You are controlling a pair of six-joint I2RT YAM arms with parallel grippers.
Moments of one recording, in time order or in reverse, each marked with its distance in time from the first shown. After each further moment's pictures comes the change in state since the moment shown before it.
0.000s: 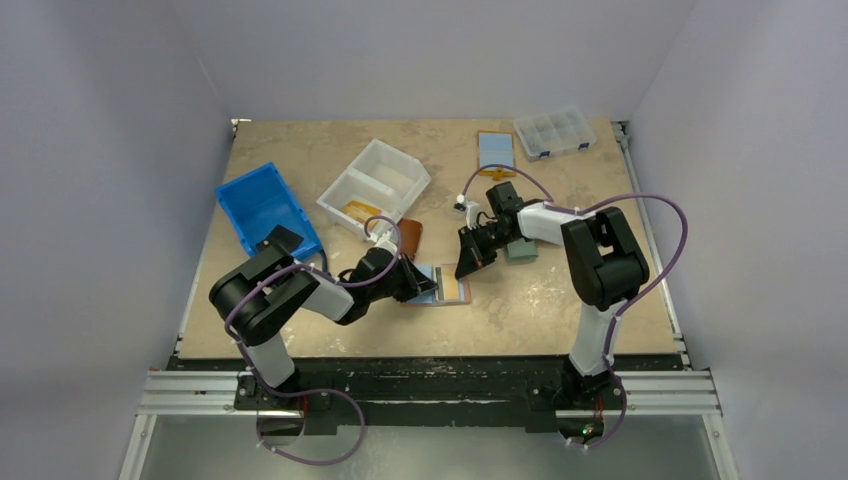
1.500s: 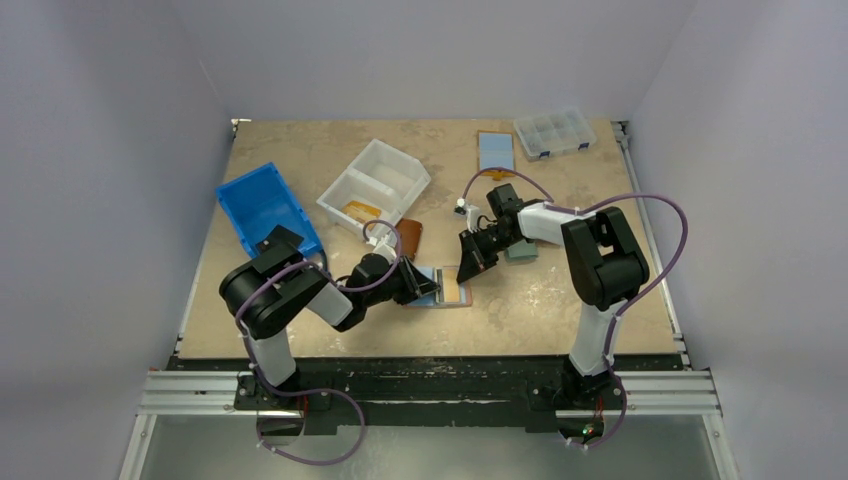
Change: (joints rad) left arm 0.000 0.055 -0.060 0.202 0.042 -0.035; right arm -0.002 0.000 0.001 -0.061 -0.022 -0.034
